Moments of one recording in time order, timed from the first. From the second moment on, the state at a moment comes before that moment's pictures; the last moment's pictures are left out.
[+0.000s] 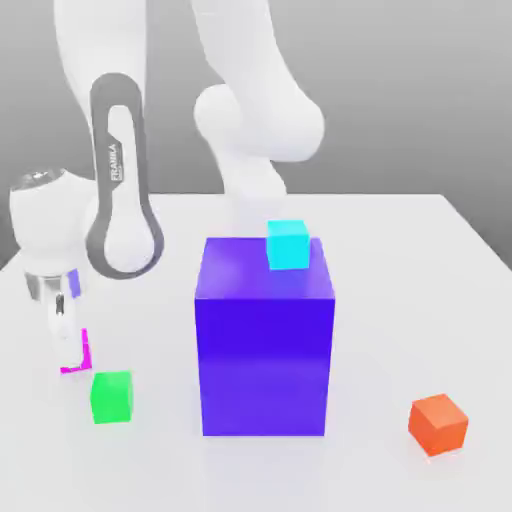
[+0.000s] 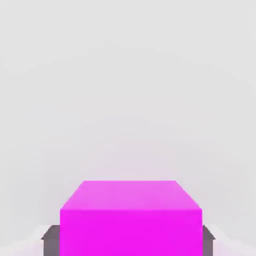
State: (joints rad) arm -0.76 0.30 -0.08 -2.77 0.30 3.06 0.88
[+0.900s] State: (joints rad) arm -0.44 0.04 -0.11 -2.76 0.02 2.81 1.30
